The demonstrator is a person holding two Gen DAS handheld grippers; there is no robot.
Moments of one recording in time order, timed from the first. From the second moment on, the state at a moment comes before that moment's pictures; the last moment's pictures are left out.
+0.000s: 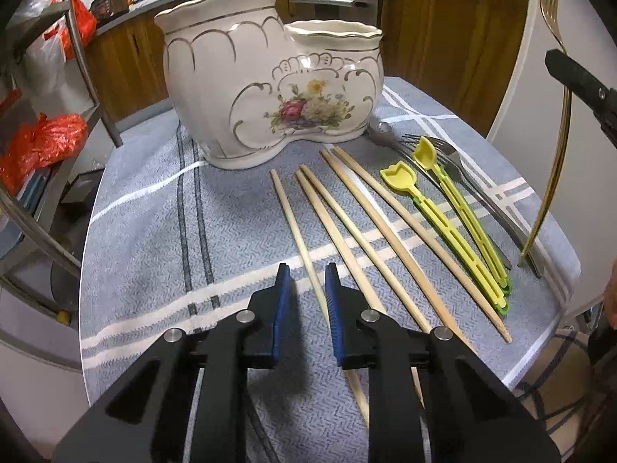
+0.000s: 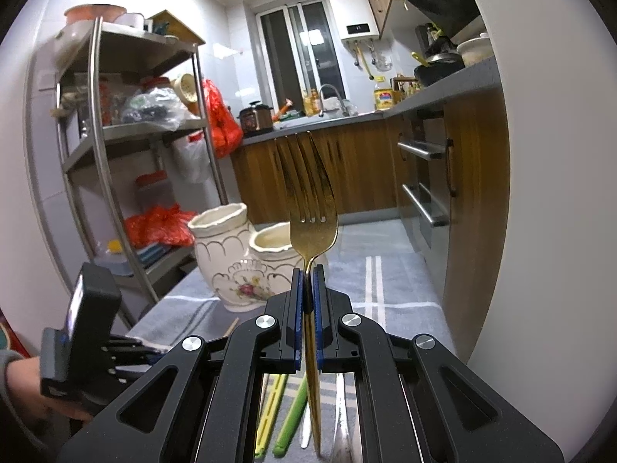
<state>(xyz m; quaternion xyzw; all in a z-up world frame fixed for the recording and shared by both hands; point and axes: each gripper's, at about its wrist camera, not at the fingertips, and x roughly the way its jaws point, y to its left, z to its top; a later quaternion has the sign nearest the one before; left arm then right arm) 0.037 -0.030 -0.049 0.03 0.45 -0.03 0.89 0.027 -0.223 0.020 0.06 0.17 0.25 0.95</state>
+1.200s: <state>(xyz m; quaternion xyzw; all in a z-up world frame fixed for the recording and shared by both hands) 0.031 0.031 0.065 -0.02 0.15 -0.13 0.98 0.061 -0.180 0.071 0.05 0.12 0.27 0.96</state>
